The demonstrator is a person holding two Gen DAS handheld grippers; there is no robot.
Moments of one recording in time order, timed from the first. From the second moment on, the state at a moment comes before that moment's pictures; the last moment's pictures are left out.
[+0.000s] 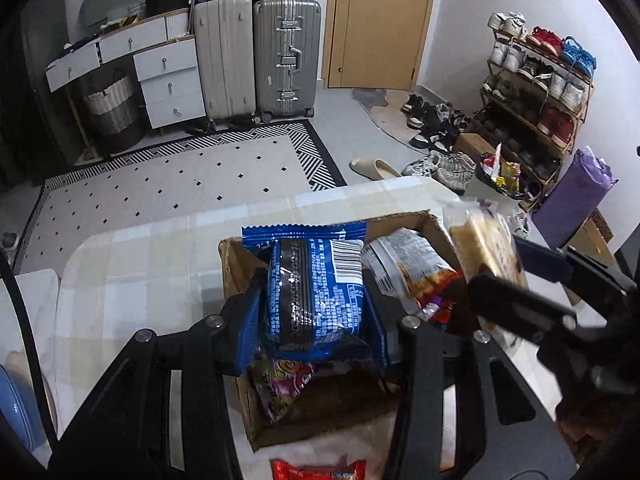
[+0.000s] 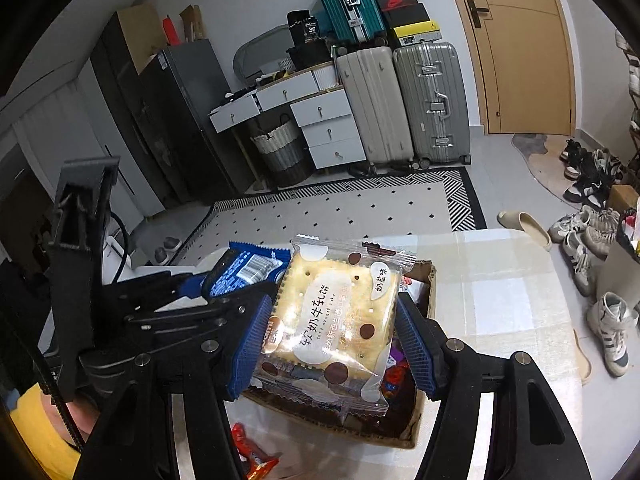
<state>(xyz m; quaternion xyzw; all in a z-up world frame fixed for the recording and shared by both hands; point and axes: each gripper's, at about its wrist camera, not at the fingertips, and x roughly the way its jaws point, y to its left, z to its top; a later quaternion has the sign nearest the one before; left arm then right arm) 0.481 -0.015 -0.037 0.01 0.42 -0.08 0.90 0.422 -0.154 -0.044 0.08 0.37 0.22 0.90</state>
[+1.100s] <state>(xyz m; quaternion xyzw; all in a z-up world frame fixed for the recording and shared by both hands) 0.496 -0.019 -0.074 -0.01 0.43 -0.09 0.90 0.438 -0.151 -0.087 0.06 0.39 0.20 0.89</state>
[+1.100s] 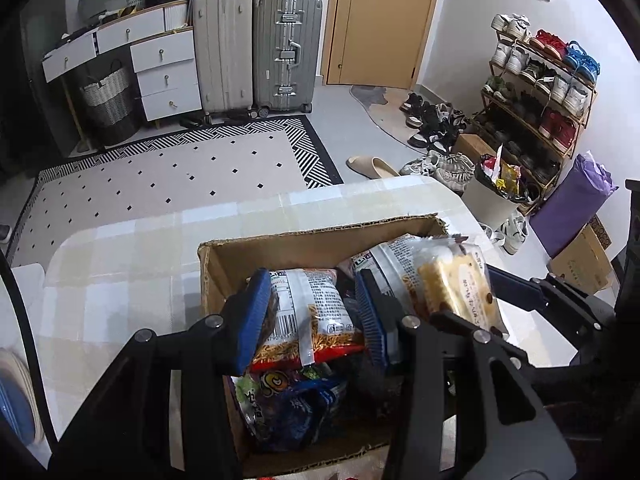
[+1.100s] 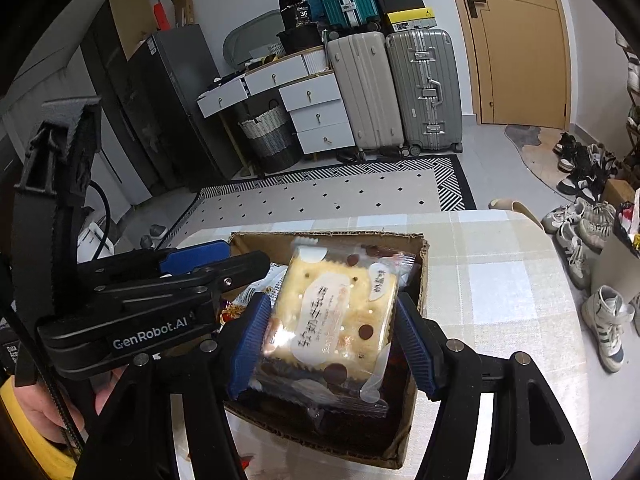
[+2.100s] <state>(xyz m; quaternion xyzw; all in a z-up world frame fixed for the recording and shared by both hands) 0.386 0.009 -0.003 -0.02 0.37 -0.07 0.93 0.372 -0.161 -0.019 0.05 0.33 0.21 0.92</state>
